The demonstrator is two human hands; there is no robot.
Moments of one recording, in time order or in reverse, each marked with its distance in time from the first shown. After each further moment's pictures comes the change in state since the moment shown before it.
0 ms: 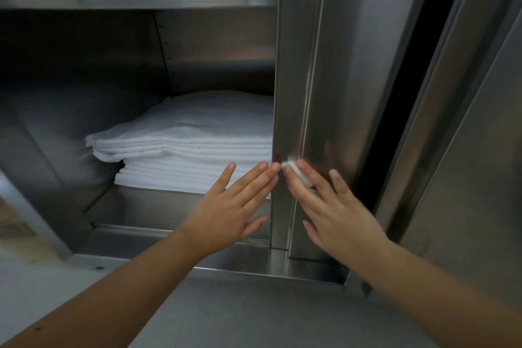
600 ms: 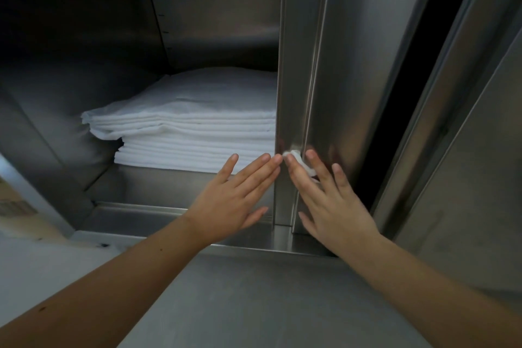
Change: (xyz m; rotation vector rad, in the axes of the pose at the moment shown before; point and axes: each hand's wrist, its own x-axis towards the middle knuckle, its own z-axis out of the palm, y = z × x) left_hand -0.018 0.016 0.008 -0.013 -0.045 0.037; right_hand -0.009 -0.046 0.014 0.052 -0.002 0.144
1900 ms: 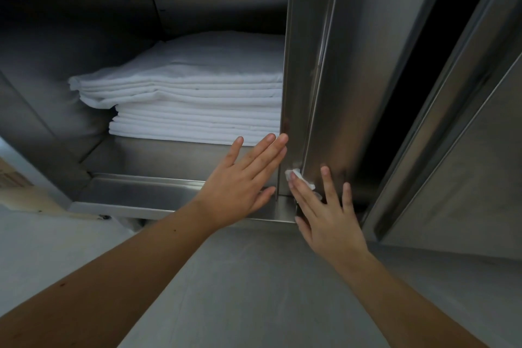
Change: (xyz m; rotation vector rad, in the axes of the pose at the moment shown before) left_hand -0.016 0.027 0.019 -0.116 -0.037 -0.061; right_hand -0.057 -0.078 0.021 0.340 -0.111 0.147
